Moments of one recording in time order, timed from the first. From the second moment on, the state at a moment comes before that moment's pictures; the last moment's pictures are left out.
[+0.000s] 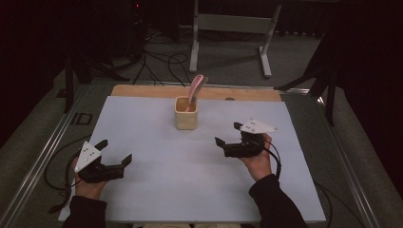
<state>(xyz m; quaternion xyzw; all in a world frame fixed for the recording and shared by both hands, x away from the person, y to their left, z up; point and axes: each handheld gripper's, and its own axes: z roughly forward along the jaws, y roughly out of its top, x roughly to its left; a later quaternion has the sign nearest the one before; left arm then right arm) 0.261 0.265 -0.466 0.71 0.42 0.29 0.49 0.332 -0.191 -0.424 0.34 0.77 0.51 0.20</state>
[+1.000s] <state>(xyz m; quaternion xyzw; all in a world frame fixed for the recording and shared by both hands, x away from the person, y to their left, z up) 0.256 0.275 -0.460 0.69 0.42 0.30 0.50 0.271 -0.270 -0.459 0.36 0.72 0.53 0.25</state>
